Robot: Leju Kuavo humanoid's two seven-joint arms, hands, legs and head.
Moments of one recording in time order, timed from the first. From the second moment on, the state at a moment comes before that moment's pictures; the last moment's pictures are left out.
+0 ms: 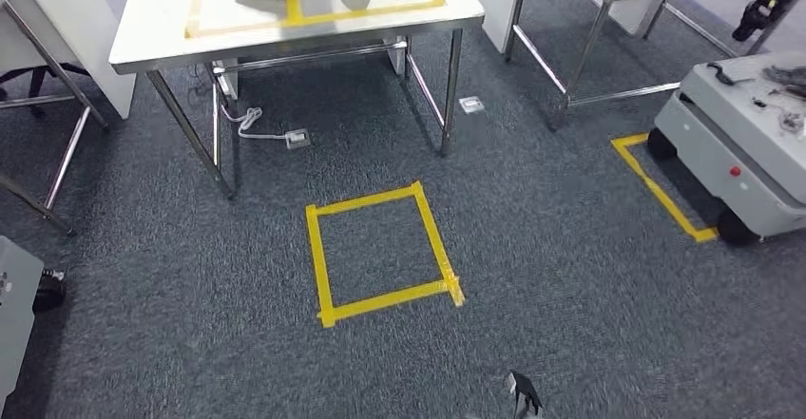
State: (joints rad) left arm -0.12 -0.12 0.73 -0.18 -1.31 0.03 0.17; right arm -0.05 0.12 -0.17 -0.19 0.20 -0.13 0.13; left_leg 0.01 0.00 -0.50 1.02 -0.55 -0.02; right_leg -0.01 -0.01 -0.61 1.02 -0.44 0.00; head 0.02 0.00
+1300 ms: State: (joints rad) left arm 0.13 -0.02 0.08 -0.37 -0.06 0.01 0.01; right arm 0.14 0.02 -0.05 -0.35 0.01 -0.01 0.01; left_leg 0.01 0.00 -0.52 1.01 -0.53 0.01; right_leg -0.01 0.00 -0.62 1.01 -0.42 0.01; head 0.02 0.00
